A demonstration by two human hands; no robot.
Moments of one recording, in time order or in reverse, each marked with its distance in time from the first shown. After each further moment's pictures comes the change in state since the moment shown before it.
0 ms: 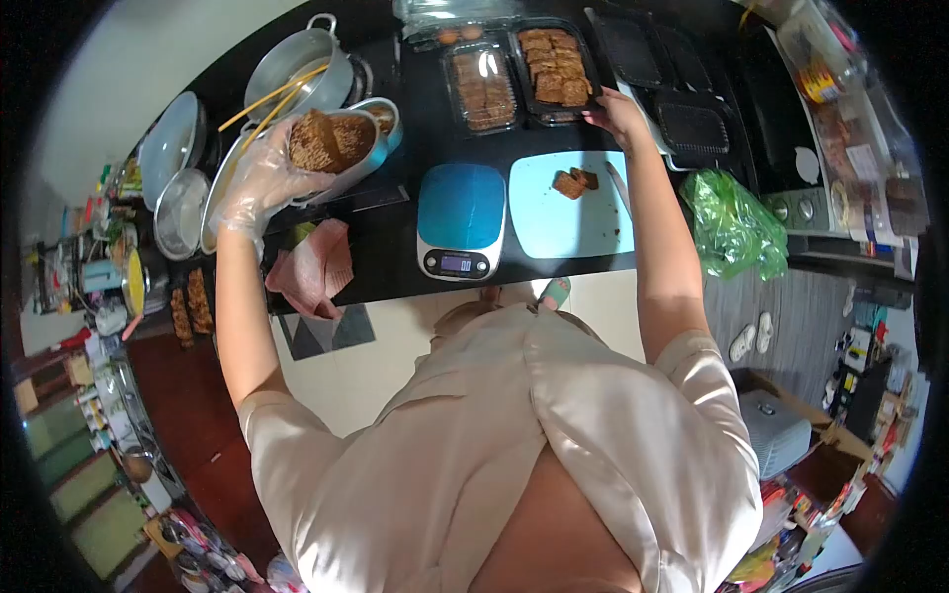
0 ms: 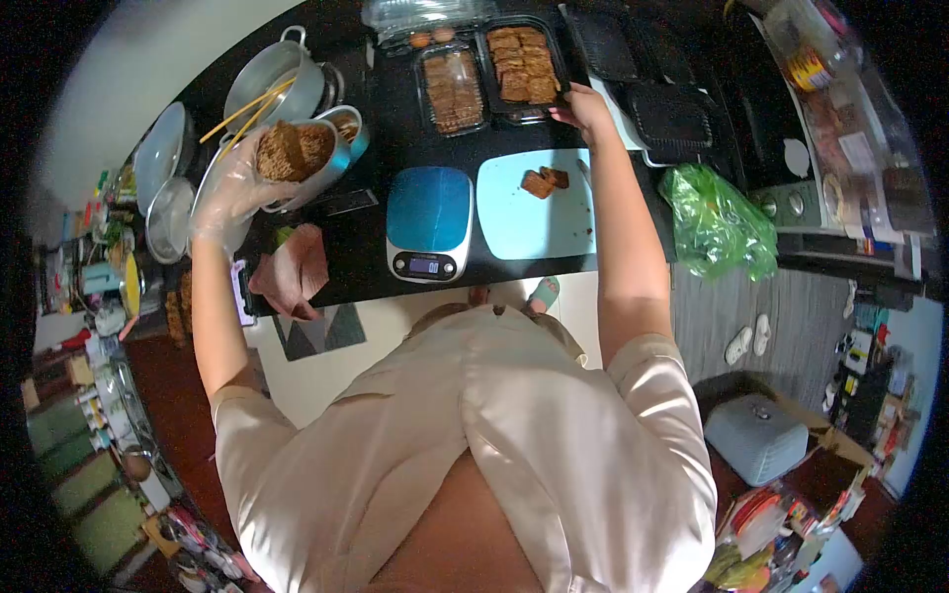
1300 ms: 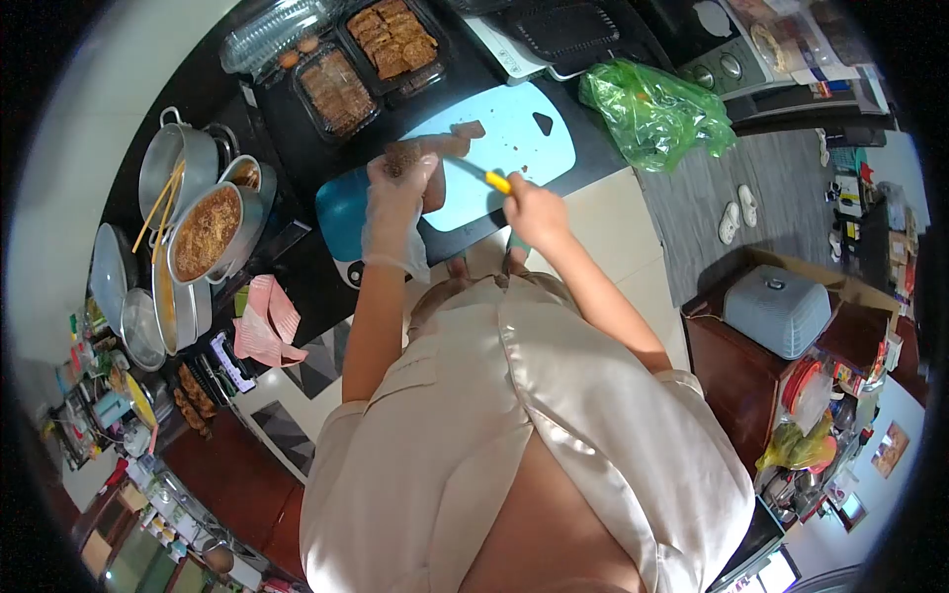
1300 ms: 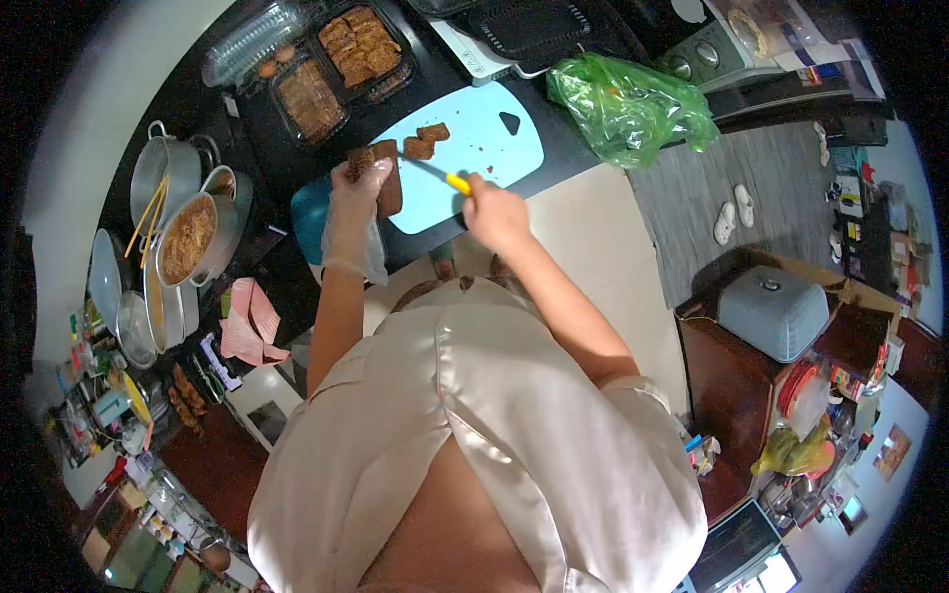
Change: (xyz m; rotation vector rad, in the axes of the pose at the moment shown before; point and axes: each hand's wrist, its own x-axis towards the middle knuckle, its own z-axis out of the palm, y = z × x) left_hand 0.009 0.230 0.216 -0.982 -0.071 -0.493; right_hand -0.237 0.117 -0.019 -1.075 0.176 -0.208
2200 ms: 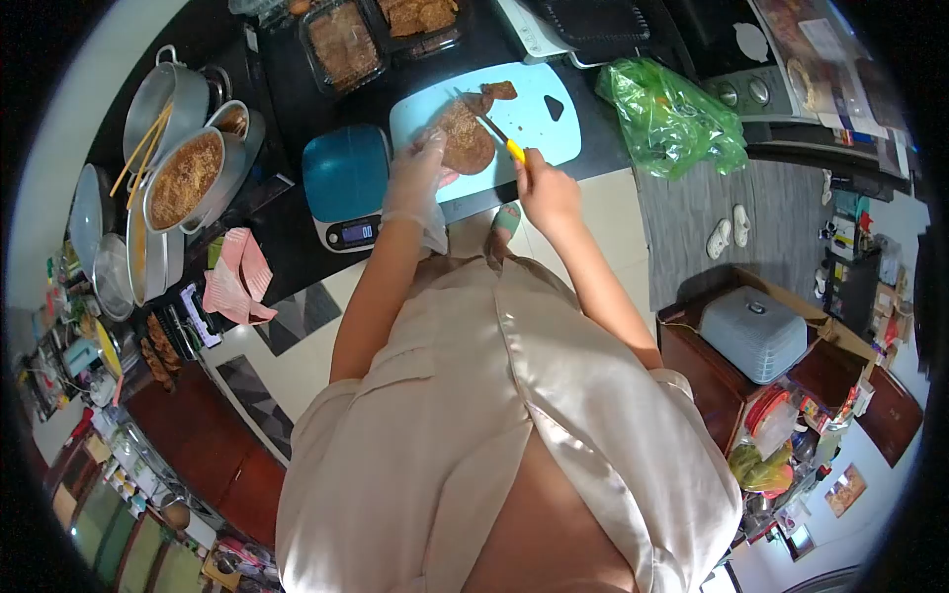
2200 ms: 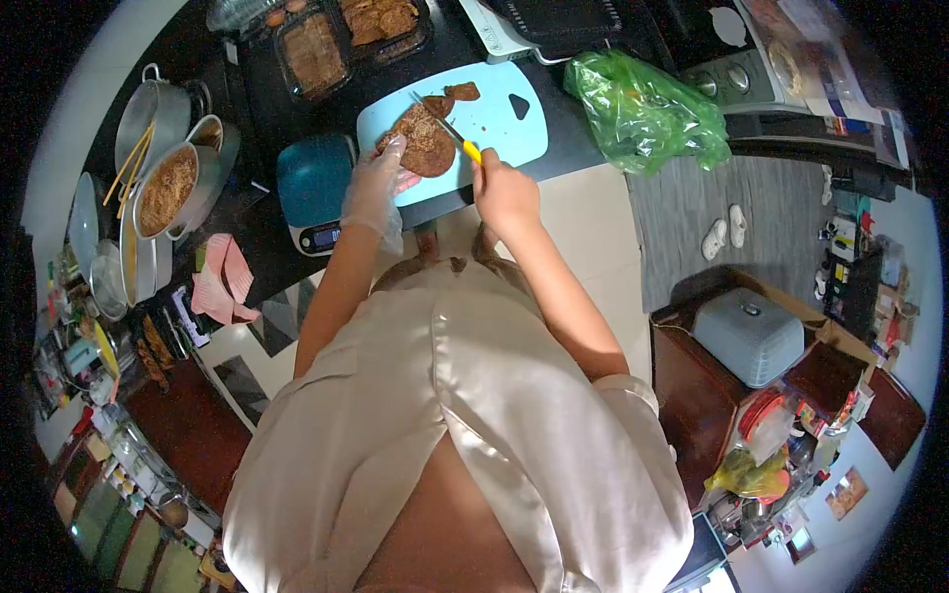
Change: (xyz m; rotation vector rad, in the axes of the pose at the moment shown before) left_hand 0.015 -0.060 0.047 -0.377 -0.083 -0.281; right_hand 0.003 0.005 -0.022 -0.073 0.039 -0.011
